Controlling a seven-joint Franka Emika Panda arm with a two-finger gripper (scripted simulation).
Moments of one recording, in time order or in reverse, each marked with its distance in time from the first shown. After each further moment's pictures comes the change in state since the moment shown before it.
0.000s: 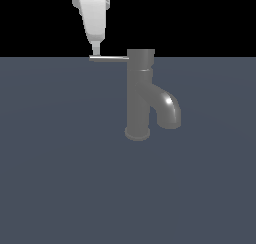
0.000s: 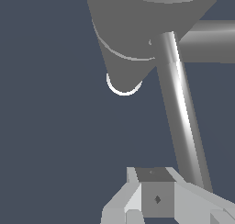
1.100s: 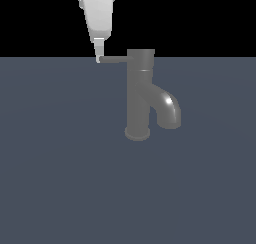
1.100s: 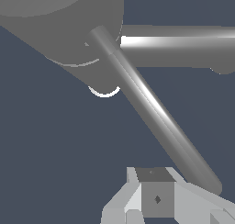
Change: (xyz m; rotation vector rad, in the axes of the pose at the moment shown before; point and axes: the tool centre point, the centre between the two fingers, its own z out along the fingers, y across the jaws) arm 0.005 0.057 0.000 0.001 -0.001 -0.007
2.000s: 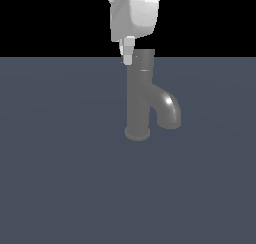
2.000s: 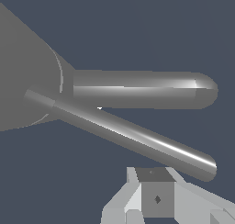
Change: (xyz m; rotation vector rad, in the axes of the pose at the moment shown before) arm 0.053 0.051 0.000 -0.002 0.001 -0.006
